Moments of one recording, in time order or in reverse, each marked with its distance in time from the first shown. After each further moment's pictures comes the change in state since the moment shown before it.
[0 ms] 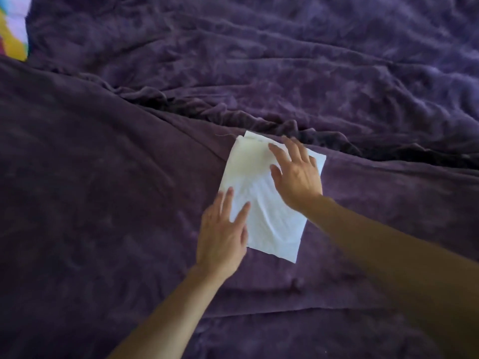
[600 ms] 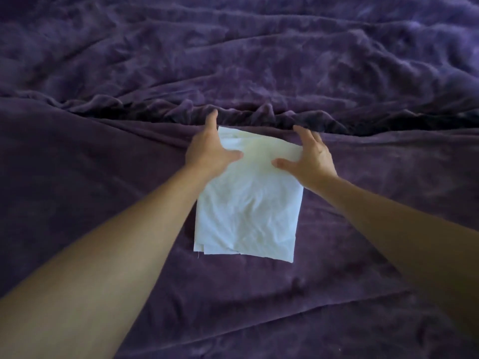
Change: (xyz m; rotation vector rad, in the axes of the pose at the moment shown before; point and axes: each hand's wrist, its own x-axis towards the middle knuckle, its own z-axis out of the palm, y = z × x) left_hand 0.181 0.000 -0.034 -0.405 -0.221 -0.297; right_hand 0.007 0.075 0.006 0.301 -0.087 0.459
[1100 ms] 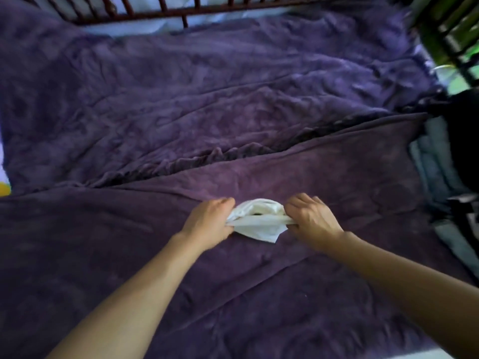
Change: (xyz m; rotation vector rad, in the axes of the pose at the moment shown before) left_hand -0.181 0.081 -0.030 0.620 -0.222 0.676; right_hand -0.219 0.010 -0.144 -0.355 0.065 -0.359
